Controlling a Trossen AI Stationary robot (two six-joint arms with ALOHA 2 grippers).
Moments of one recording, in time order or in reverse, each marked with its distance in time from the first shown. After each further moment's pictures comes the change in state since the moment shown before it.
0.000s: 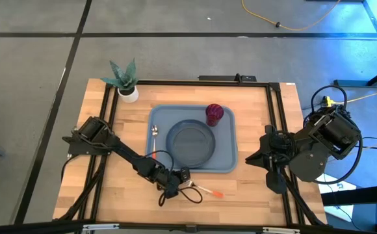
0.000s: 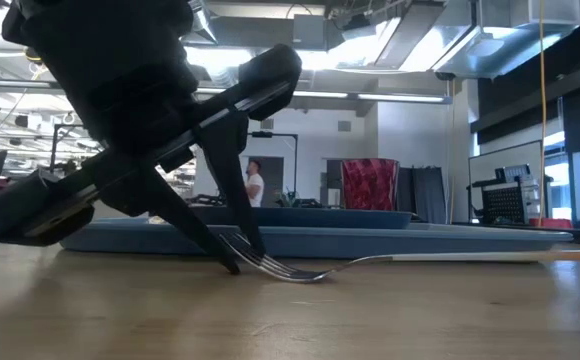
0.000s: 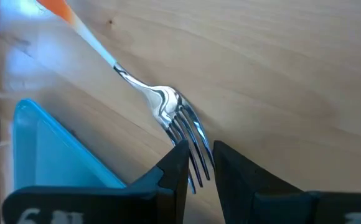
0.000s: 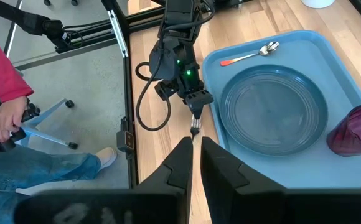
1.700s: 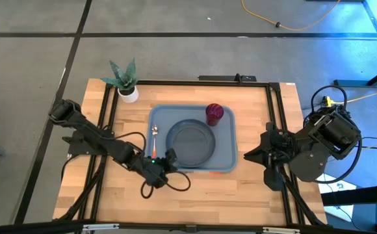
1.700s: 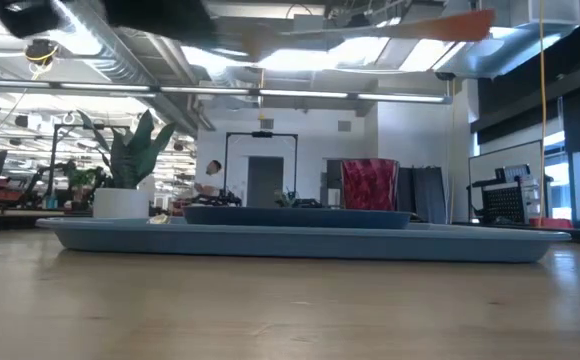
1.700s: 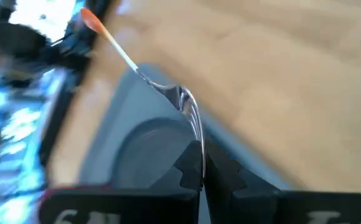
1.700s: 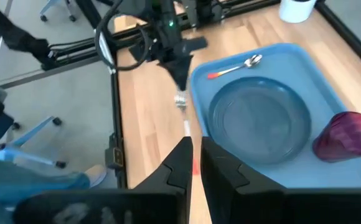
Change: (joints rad) left arm -0.029 -0.451 -0.001 -0.308 -0.092 -0.246; right arm 0.000 0.000 0.000 0.000 0.083 0.020
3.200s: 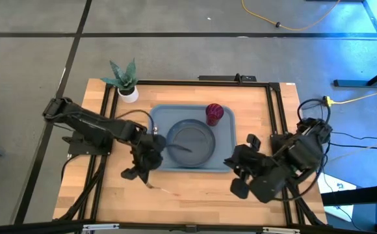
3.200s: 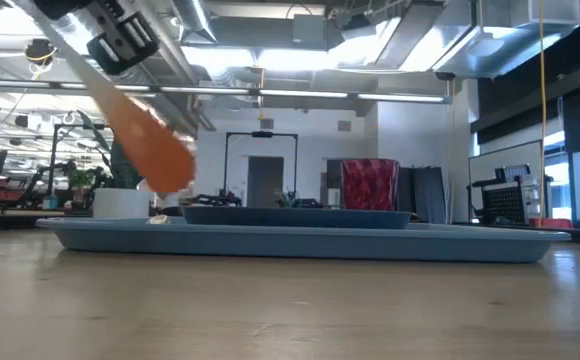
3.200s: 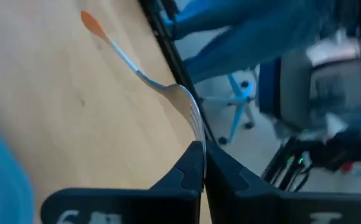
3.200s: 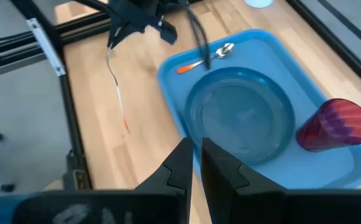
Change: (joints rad) left arm 0.277 -0.109 0.000 -0.400 1.132 -0.762; right arm -0.063 0.192 -0.001 0.000 0.072 0.107
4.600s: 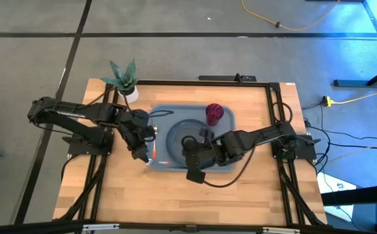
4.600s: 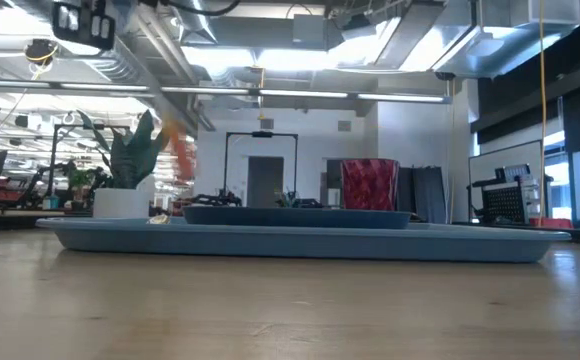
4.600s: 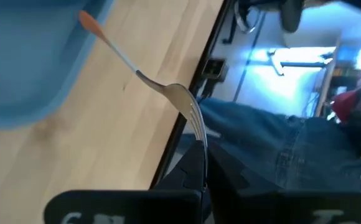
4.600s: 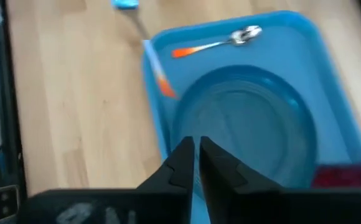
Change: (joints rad) left arm 0.161 -0.264 0.000 -0.053 -0.170 -0.858; right arm -0.327 0.259 0.001 0.230 -0.285 -0.437
